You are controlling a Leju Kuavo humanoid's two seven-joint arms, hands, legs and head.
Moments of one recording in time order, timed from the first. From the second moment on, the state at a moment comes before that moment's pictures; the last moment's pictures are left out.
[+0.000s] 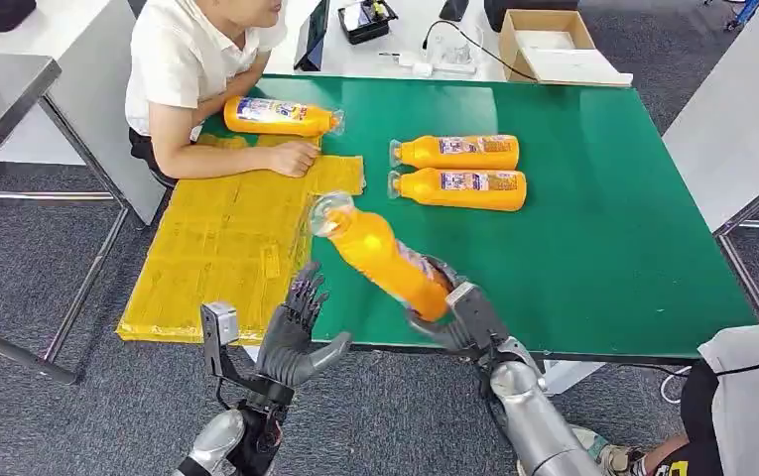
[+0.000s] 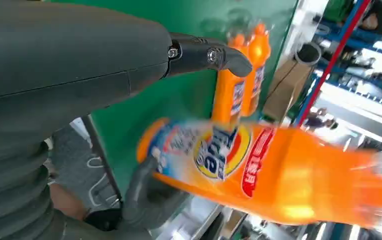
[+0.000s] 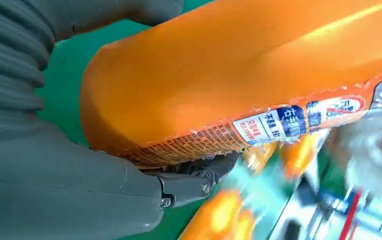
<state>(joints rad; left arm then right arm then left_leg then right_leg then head) -0.06 -0.15 -0.51 -1.31 0.31 -0.01 -0.28 -0.36 0.09 0.32 -0.86 0.37 0.14 -0.56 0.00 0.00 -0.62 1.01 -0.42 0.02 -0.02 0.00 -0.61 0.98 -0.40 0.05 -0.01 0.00</state>
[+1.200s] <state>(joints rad) -0.08 -0.21 -0.47 -1.38 0.57 0.10 -0.31 -0.36 0.15 0.64 -0.85 0.34 0.09 -0.56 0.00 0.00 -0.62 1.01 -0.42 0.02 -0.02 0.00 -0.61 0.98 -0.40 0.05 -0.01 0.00</state>
